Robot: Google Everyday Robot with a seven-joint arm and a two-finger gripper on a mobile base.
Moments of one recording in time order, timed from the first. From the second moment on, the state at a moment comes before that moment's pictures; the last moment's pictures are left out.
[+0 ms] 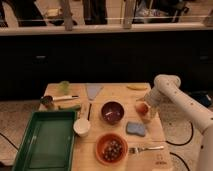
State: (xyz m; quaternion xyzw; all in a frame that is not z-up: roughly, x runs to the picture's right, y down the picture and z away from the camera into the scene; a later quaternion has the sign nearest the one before) arm 0.263 0.137 0.894 -0.28 -0.20 -0.22 0.91
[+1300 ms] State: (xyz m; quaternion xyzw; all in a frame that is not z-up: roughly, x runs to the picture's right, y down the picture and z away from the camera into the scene) arm 0.261 0.142 0.893 -0.29 -0.20 -0.23 0.91
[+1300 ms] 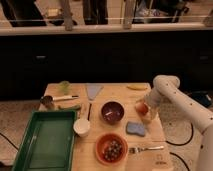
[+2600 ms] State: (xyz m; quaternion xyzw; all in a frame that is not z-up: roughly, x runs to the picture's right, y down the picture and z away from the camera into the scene) arm 0.263 0.148 0.890 -0.30 -0.20 -0.23 0.90
